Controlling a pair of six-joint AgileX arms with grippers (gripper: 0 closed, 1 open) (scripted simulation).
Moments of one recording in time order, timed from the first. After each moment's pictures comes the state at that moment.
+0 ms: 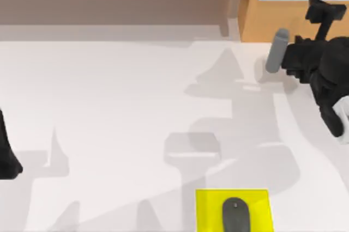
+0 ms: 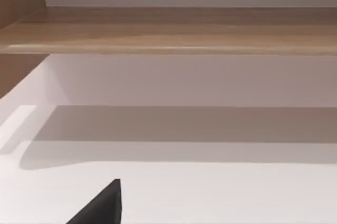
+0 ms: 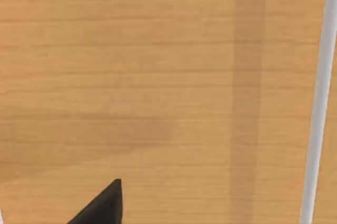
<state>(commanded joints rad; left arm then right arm) 0.00 0.00 0.00 0.00 0.00 0.00 0.23 2.23 0.89 1.28 0.24 -1.51</state>
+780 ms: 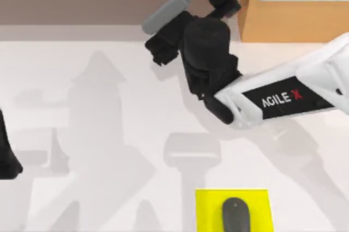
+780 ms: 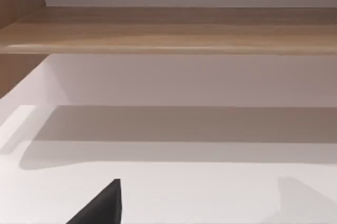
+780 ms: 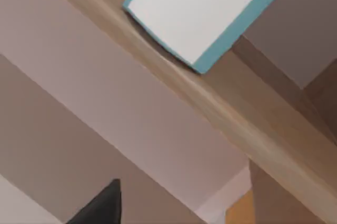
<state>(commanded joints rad) 0.00 0.00 0.00 0.00 0.00 0.00 0.69 2.28 1.31 0.92 0.56 -0.66</state>
